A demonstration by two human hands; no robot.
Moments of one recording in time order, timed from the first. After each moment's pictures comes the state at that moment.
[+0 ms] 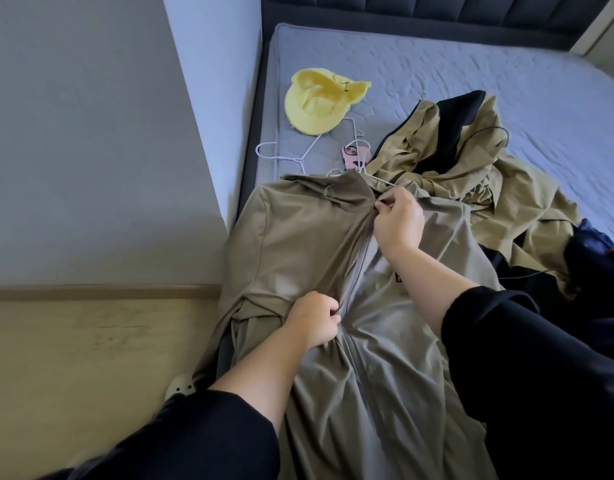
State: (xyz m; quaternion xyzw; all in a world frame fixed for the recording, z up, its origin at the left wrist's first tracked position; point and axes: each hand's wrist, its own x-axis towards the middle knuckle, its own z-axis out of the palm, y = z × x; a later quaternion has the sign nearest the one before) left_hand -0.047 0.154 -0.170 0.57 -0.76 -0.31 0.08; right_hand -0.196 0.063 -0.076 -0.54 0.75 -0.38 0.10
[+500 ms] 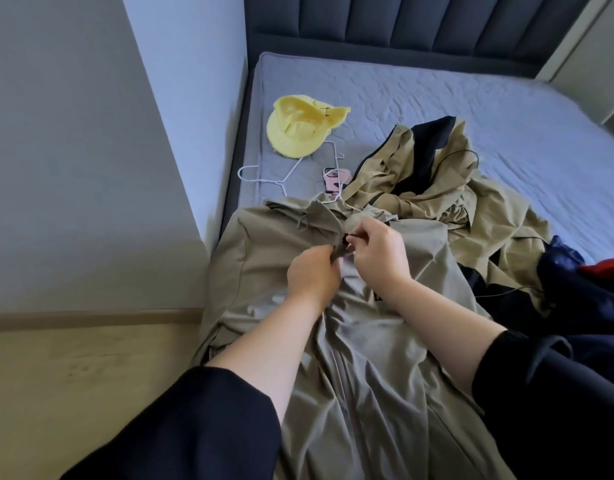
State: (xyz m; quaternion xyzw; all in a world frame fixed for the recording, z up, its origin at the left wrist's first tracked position) left_hand -0.086 0.094 -0.094 0.63 -0.71 -0.20 0.26; right_hand -0.204 0.094 -0.058 -0.66 0.64 -0.37 0.12
